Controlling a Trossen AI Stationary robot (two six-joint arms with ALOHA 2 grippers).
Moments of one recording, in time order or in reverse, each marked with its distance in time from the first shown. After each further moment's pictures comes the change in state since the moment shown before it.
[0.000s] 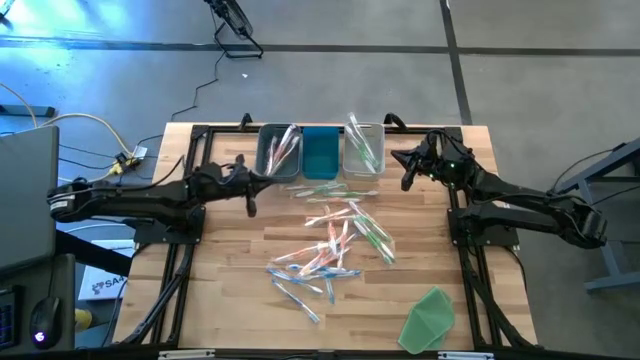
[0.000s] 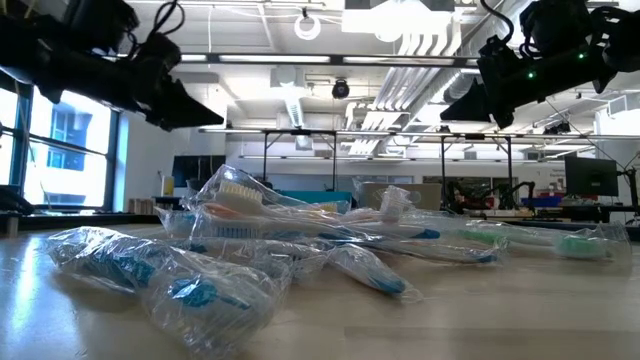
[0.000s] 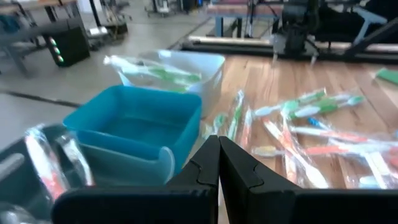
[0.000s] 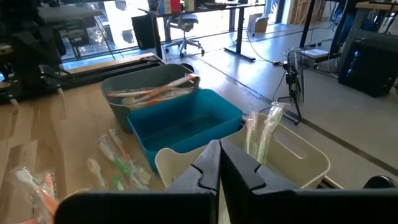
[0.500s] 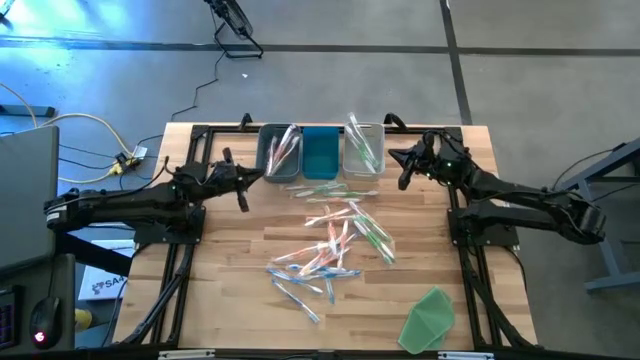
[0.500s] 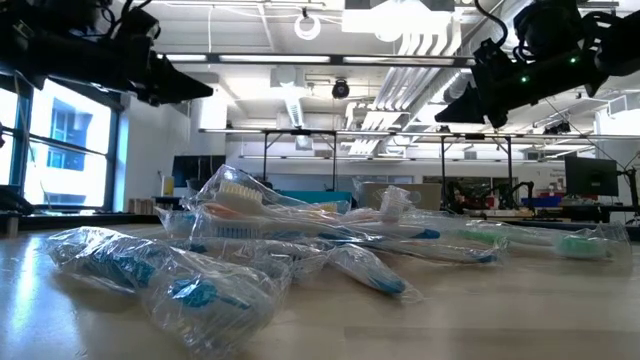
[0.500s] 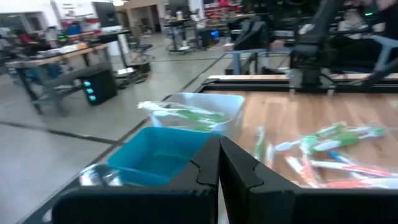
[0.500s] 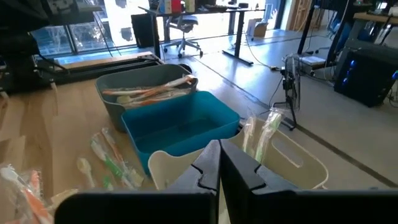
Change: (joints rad) left arm 0.000 -0.220 -0.002 -0.078 -0.083 0.084; right arm 0.000 0.070 0.000 0.078 0.004 -0.057
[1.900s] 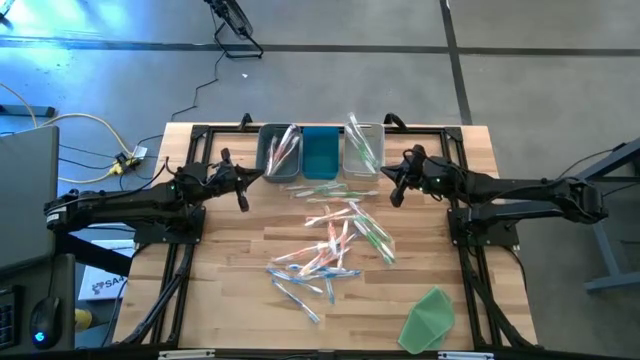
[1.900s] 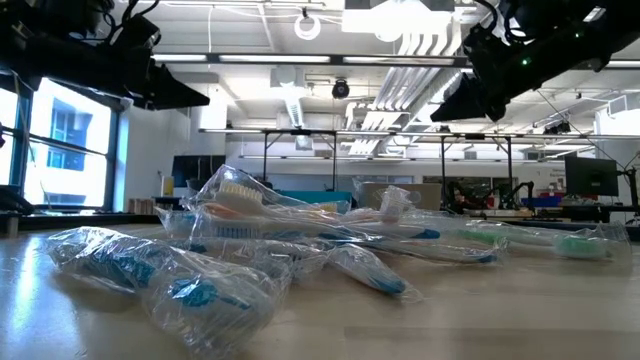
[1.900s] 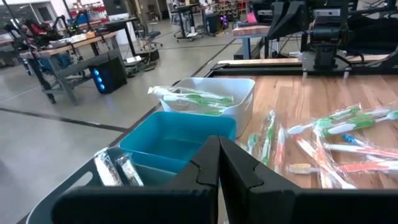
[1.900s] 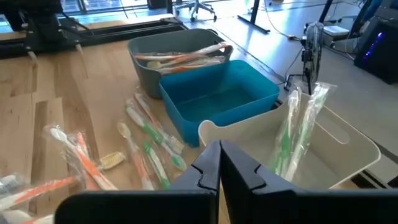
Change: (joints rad) left arm 0.000 -0.014 0.000 -0.068 -0.033 0.017; right arm 0.317 0.041 0.109 -0.239 0.254 0.090
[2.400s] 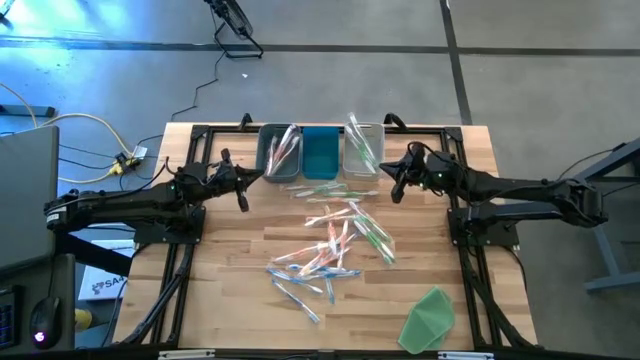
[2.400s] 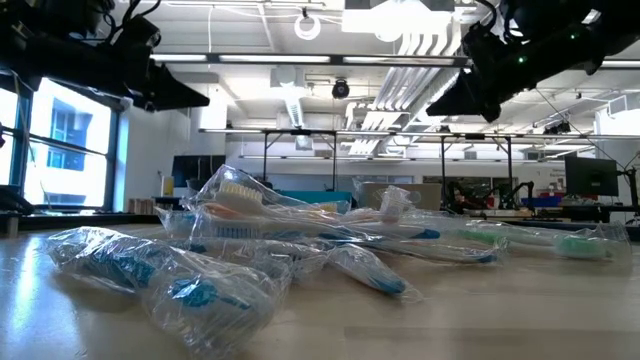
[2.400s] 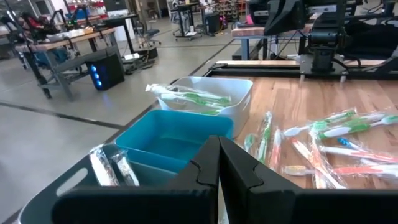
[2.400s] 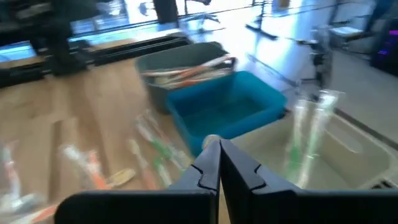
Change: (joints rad) left arm 0.000 0.000 0.000 -0.006 0.004 -0.039; right arm -0.067 0.000 -0.001 0.057 -0.112 0.027
